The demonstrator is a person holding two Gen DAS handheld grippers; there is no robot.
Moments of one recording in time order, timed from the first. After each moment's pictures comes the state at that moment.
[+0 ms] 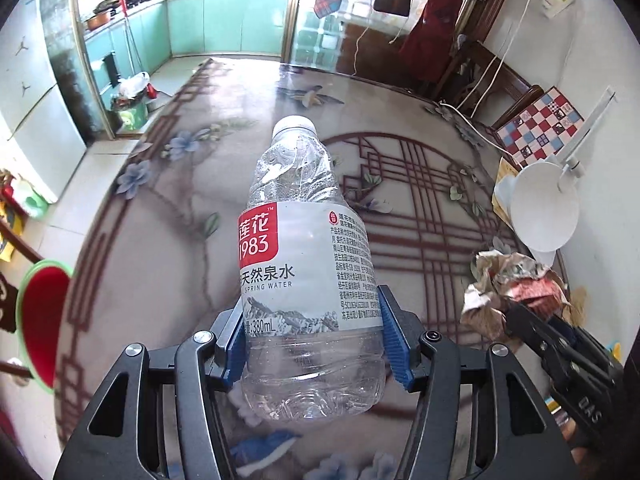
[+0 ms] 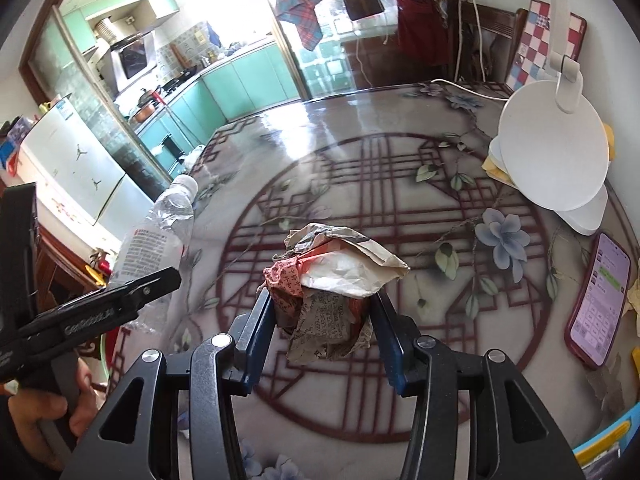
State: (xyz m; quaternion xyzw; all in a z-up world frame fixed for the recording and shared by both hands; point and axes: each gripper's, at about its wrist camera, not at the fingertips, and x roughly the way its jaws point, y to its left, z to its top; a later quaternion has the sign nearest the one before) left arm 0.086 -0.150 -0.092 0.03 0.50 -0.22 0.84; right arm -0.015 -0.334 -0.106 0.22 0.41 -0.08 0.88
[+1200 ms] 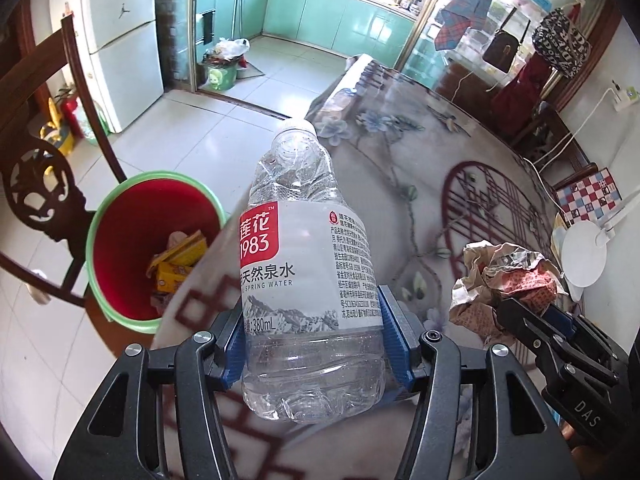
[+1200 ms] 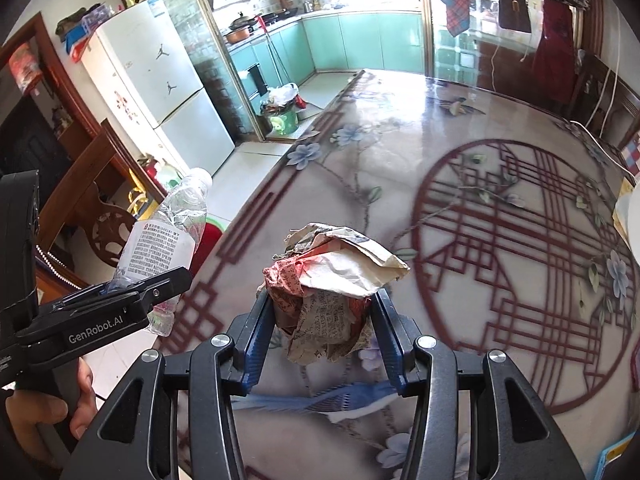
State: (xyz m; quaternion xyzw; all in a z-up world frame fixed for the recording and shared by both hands) left arm 0.078 0.061 -0.110 -0.07 0.51 -0.11 0.85; right arm 0.037 -0.101 -0.095 0.10 0.46 0.05 0.88
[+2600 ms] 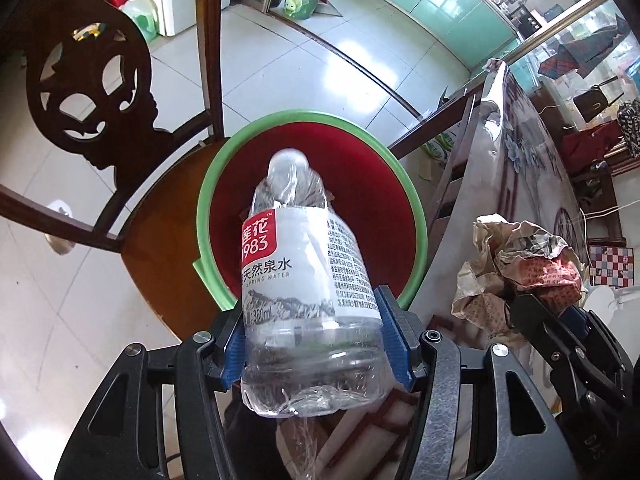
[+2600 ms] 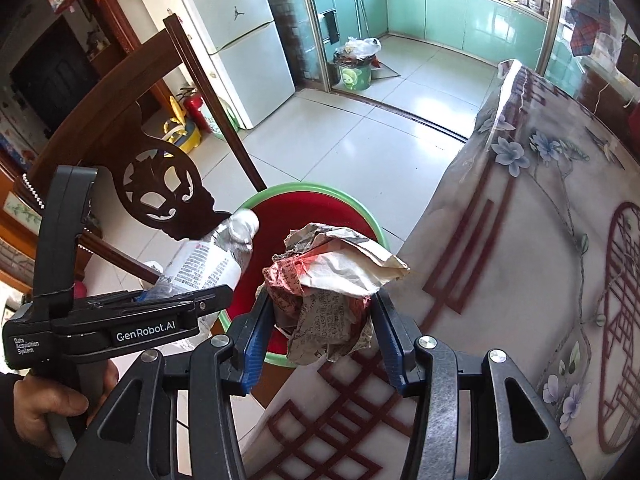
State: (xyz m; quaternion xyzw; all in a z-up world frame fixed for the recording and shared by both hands) left arm 0.149 0.267 -0.196 -0.17 0.62 -0.05 0.76; right arm 0.149 0.152 -0.143 0.02 0.53 0.14 0.84
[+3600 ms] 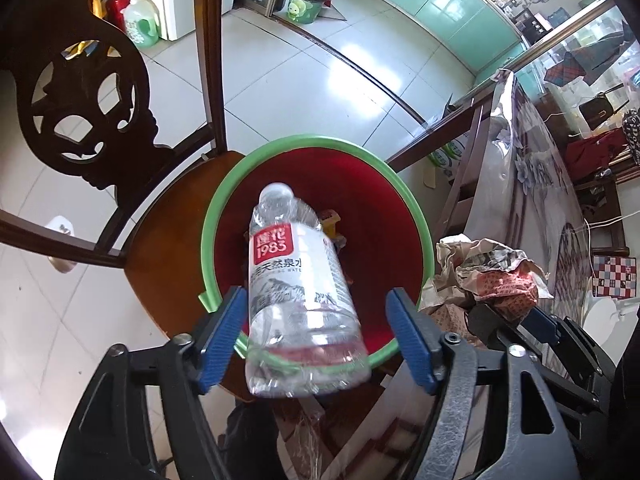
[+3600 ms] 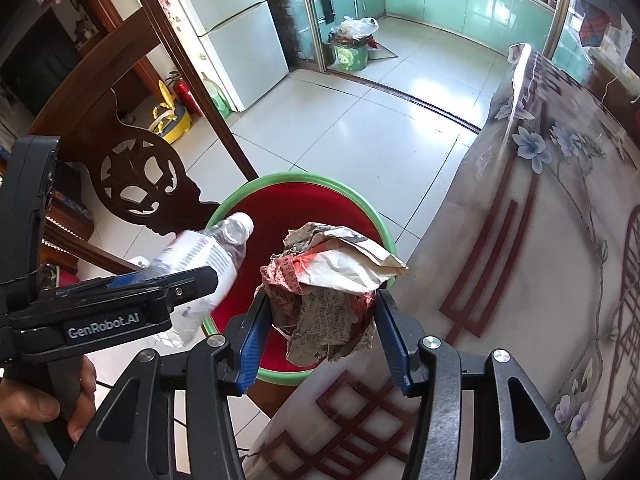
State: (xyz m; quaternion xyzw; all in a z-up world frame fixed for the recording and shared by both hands) left arm 0.172 0.276 -0.192 -0.16 0.61 -0.04 0.77; right arm 0.185 0.166 -0.173 0.02 0.56 0.13 0.82
